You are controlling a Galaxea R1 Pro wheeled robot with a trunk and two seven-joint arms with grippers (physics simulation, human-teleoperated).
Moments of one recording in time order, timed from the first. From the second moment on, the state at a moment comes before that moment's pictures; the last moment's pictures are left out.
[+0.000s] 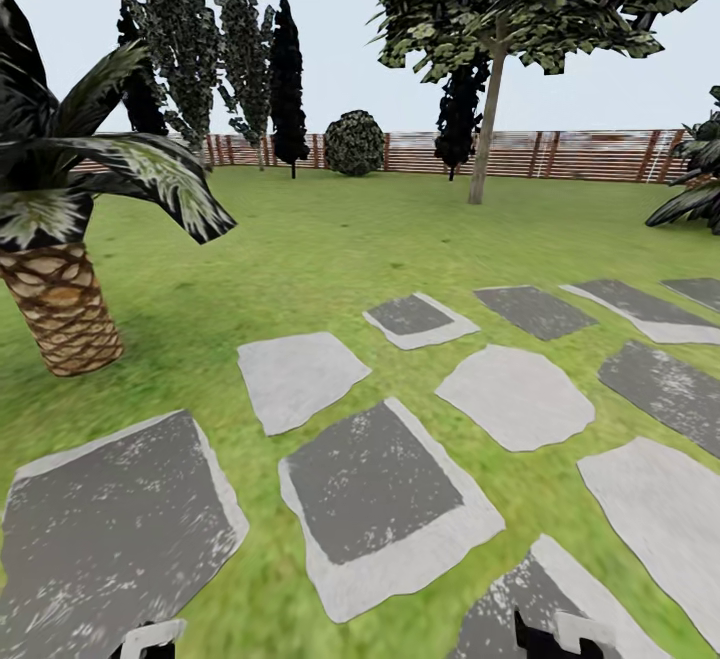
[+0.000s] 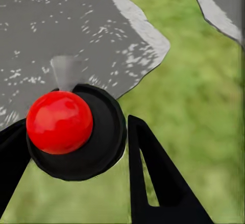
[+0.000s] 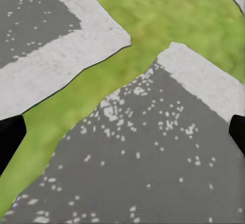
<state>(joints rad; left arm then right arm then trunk) -0.23 0.13 0.13 -0.35 0.07 -0.41 0.00 -0.20 -0.04 -0.26 -0.54 0.05 -0.27 -0.02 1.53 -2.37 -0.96</state>
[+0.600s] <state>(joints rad) -0.23 0.13 0.13 -0.35 0.07 -0.41 0.00 -0.20 -0.04 -0.26 -0.54 0.05 -0.27 -0.03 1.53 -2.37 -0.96</state>
